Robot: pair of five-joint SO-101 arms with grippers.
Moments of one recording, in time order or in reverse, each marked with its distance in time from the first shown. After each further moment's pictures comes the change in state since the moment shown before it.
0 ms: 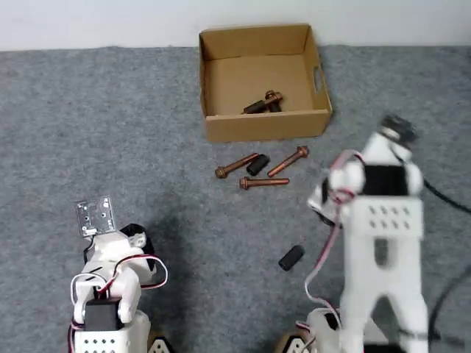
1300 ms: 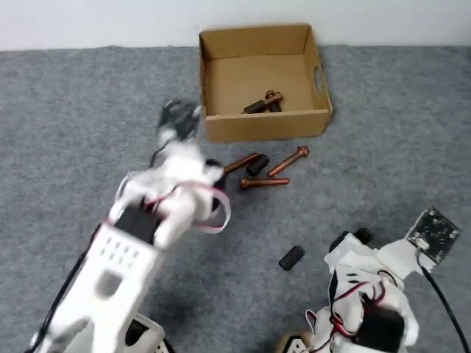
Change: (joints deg) left arm 29.6 72.2 -63.6 -8.9 -1.6; right arm 9.6 -59.1 44.5 -13.1 4.0
